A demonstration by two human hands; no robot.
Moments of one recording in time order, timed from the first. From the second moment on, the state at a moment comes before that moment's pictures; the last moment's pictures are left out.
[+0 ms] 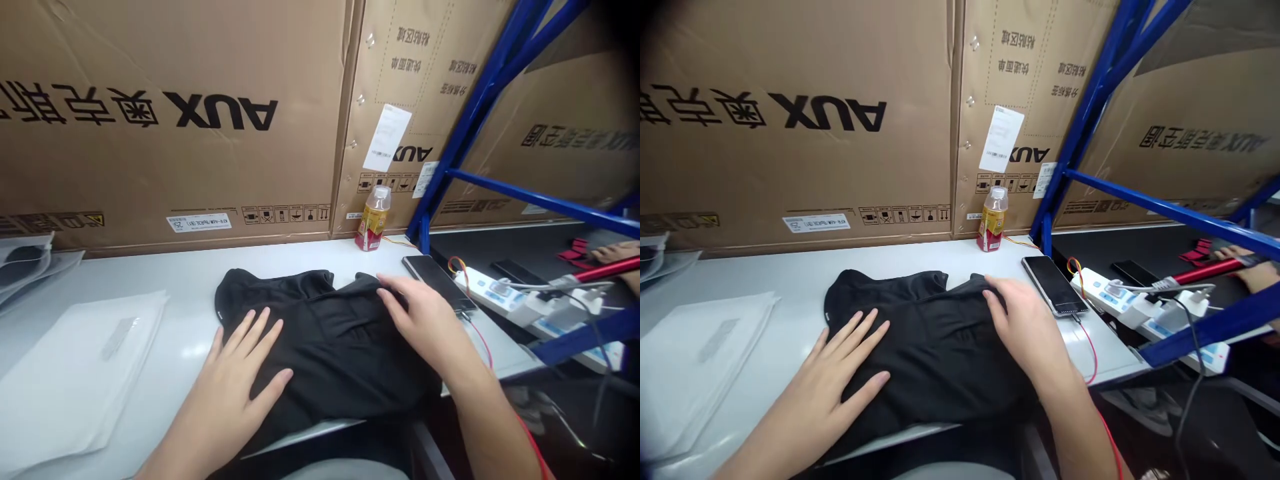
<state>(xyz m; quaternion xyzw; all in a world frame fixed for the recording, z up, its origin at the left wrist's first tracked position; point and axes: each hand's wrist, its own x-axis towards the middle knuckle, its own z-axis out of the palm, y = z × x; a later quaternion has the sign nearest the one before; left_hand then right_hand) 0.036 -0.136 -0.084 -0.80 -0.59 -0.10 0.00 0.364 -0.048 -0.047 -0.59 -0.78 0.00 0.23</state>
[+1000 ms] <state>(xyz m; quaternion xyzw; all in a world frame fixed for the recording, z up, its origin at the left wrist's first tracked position) 0.036 -0.139 -0.077 -0.80 -0.59 -0.10 -0.02 0.360 -0.092 -0.047 -0.54 -0.82 0.06 0.15</state>
